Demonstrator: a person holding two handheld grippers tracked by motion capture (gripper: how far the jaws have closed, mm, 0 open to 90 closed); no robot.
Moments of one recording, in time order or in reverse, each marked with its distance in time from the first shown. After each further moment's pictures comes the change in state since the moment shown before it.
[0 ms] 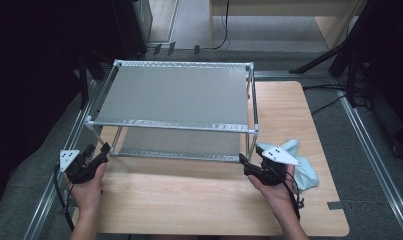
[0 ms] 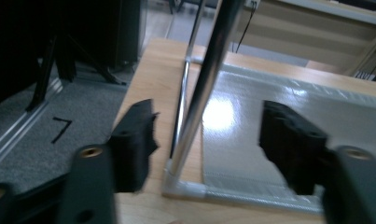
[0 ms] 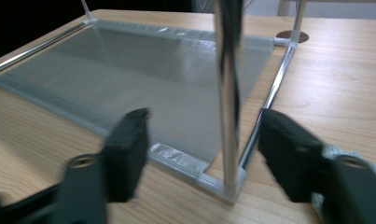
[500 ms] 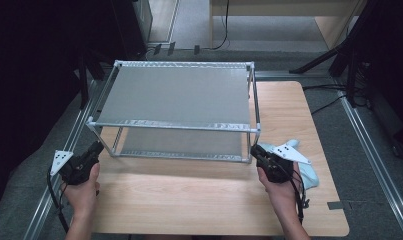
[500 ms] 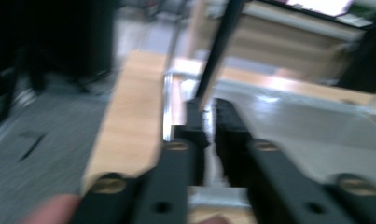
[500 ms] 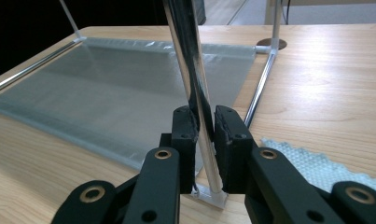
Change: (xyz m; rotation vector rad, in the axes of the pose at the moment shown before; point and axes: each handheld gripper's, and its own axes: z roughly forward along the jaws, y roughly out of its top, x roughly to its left) left arm 0.005 0.006 -0.007 -0.025 -0.160 0.019; right arm -0.015 0.007 -0.008 -0.033 -0.029 0.058
